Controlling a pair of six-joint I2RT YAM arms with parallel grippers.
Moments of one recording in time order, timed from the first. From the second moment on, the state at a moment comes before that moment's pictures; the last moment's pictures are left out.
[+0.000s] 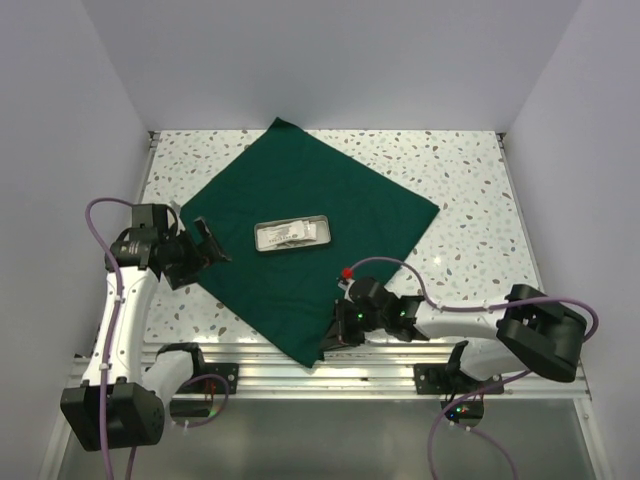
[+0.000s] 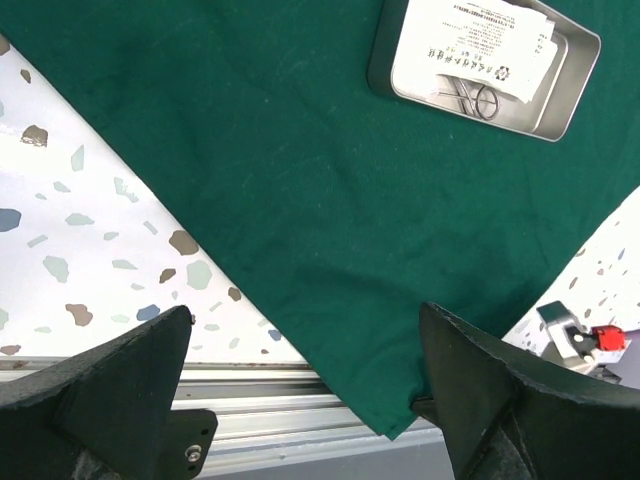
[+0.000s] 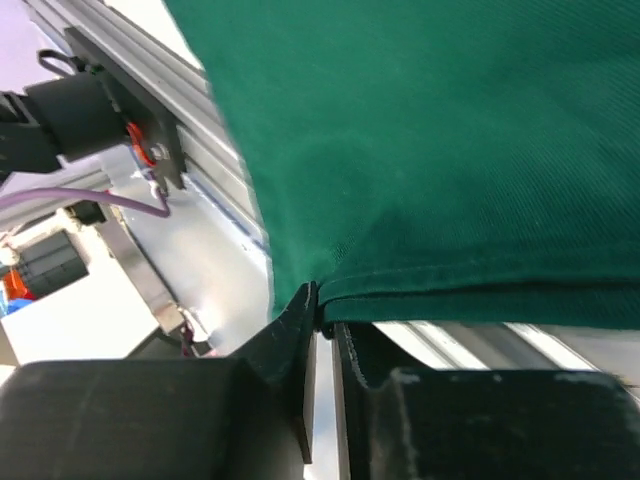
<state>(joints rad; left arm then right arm) 0.10 0.99 0.92 -0.98 0.28 -0.49 1.06 1.35 0.42 0.18 -0.34 1.18</state>
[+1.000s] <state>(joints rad) 0.10 1.01 1.00 -0.98 0.20 -0.50 0.59 1.98 1.59 -0.21 -0.65 1.04</state>
